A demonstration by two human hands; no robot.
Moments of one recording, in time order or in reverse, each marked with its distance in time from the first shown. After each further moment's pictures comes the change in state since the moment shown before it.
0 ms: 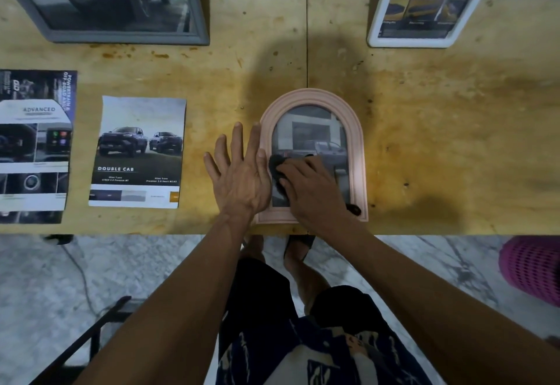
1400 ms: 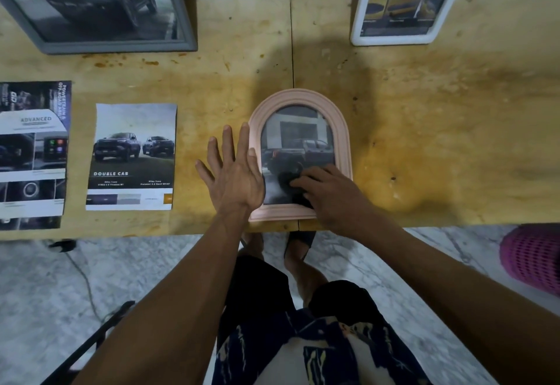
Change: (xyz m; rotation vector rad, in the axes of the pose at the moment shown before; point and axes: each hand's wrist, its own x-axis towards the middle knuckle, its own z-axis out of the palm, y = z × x) left_hand -0.005 0.013 -0.001 -0.056 0.015 -0.066; right_hand -0.024 0.044 -0.045 -0.036 -0.317 -0.129
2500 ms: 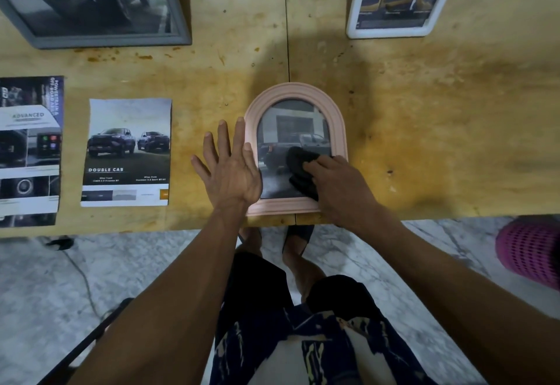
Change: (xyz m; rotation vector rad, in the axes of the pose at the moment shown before) left_hand -0.001 -0.001 0.002 -0.004 0.016 -0.012; right_hand -0.003 -0.001 -0.005 -0.148 0.171 0.086
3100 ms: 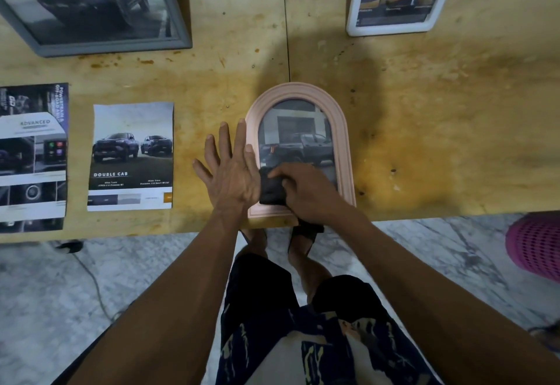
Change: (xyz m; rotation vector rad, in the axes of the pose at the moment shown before) left_hand 0.002 -0.001 -0.005 0.023 -0.056 0.020; right_hand 0.028 -0.046 -0.003 0.618 -0.203 0.296
